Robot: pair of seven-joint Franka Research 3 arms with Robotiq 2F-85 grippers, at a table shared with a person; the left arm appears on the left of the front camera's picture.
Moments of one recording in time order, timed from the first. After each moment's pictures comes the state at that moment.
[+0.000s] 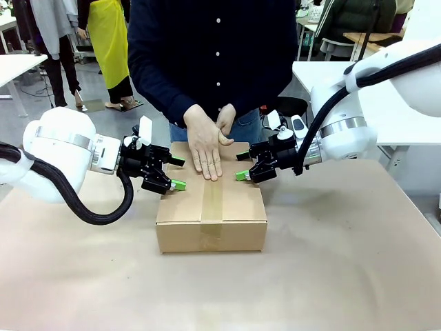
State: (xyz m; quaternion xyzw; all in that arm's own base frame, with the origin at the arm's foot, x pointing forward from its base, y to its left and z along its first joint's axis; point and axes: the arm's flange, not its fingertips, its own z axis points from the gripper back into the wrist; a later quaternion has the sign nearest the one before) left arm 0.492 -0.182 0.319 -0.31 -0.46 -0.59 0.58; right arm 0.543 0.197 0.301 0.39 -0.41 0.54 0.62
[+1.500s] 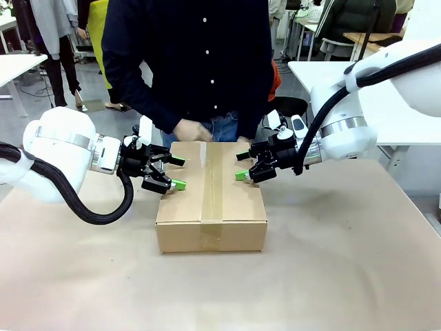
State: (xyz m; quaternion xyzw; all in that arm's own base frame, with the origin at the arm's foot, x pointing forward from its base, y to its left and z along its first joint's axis) left arm 0.492 -0.182 0.320 -0.31 -0.46 -0.59 0.58; right arm 0.543 0.198 0.302 0.39 -0.41 0.54 0.62
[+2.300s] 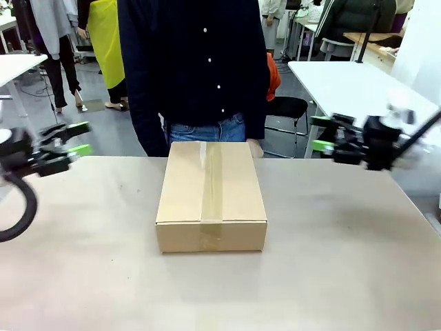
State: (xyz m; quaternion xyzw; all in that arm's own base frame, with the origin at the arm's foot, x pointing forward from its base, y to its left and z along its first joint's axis) left arm 0.407 0.021 0.354 -0.40 -0.67 -0.39 0.50; right arm 0.451 0.017 0.369 0.43 -0.61 0.44 0.49
